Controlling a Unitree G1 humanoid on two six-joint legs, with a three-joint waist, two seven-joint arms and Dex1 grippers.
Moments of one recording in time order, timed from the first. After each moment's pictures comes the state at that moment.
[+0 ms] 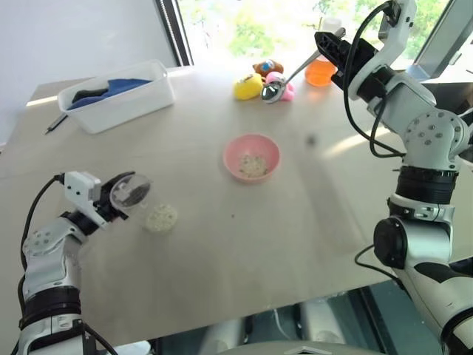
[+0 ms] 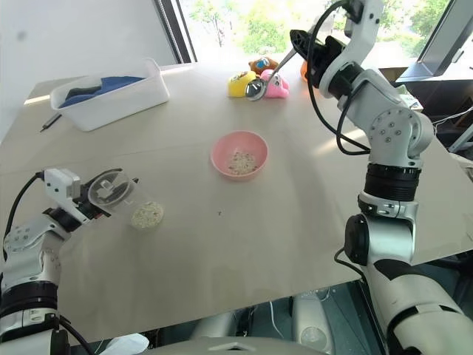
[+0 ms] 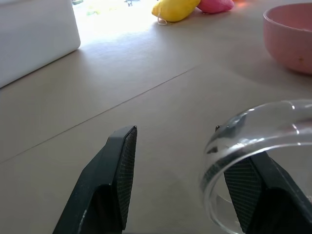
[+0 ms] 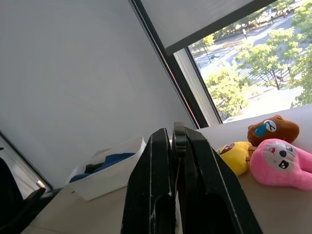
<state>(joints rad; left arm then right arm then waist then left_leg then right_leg) -0.19 0.68 0.41 0.46 -0.41 -0.12 -1.00 -1.05 -0.25 -0.30 0.09 0.80 0.85 0.19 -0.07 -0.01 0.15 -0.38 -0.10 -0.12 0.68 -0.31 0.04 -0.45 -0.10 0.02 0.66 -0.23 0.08</state>
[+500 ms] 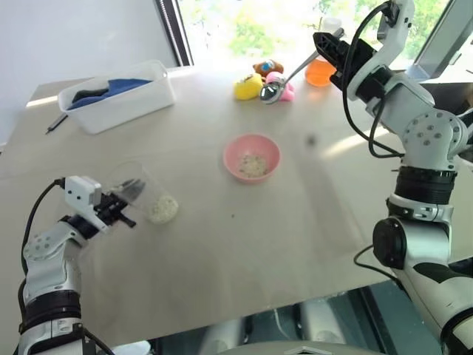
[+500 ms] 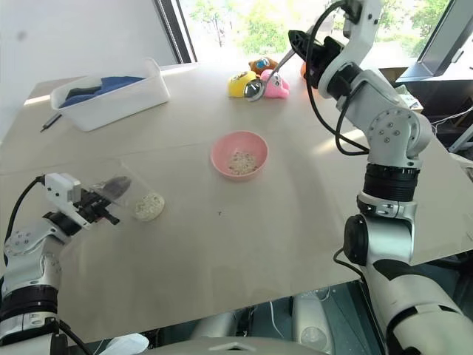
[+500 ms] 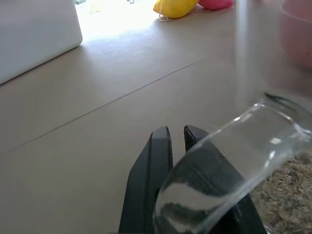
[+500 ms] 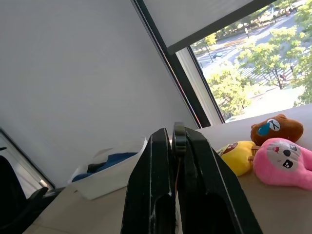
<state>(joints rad) -0.16 0.68 0.41 0.45 -0.41 -0.14 -0.99 -1.05 -0.24 -0.30 0.09 0.80 0.85 0.19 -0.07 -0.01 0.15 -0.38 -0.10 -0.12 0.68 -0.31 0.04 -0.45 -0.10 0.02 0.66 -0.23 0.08</state>
